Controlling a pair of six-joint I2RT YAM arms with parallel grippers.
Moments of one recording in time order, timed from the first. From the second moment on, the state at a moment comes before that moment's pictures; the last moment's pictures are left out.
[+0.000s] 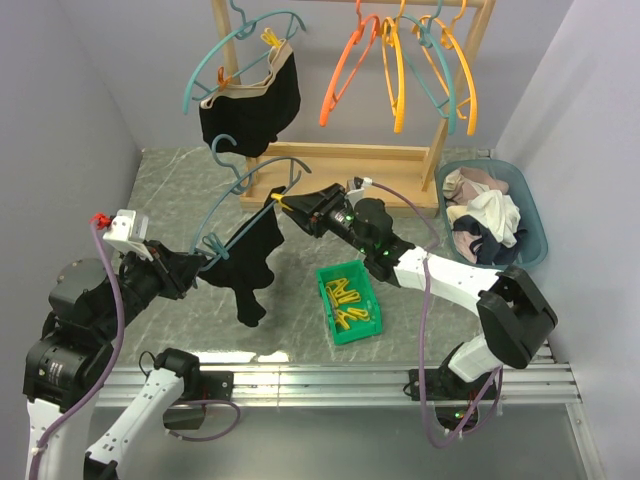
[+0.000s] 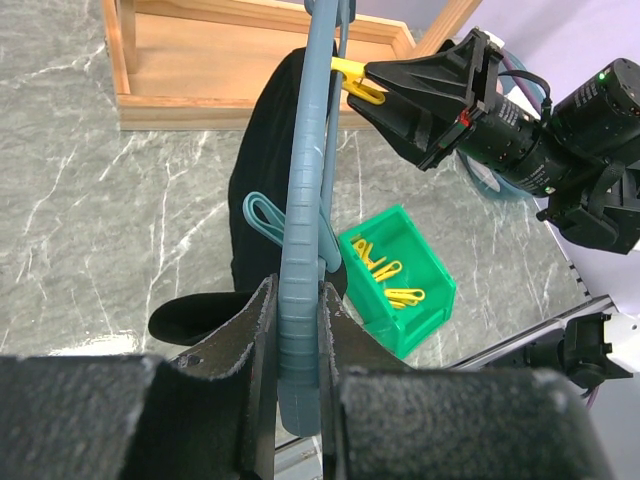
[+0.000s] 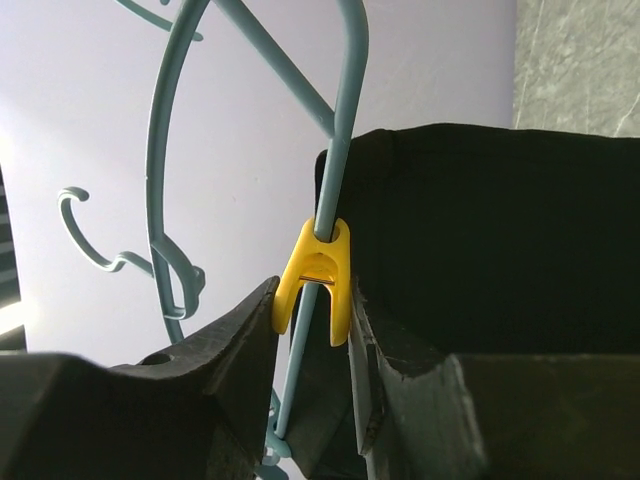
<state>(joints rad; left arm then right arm) -0.29 0.53 1.23 -0.93 0.17 -0.39 0.76 1.50 0.92 0.59 -0.10 1.60</state>
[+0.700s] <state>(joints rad) -0.29 0.53 1.20 -0.93 0.16 -0.38 0.73 1.50 0.89 0.67 -0.14 1.58</state>
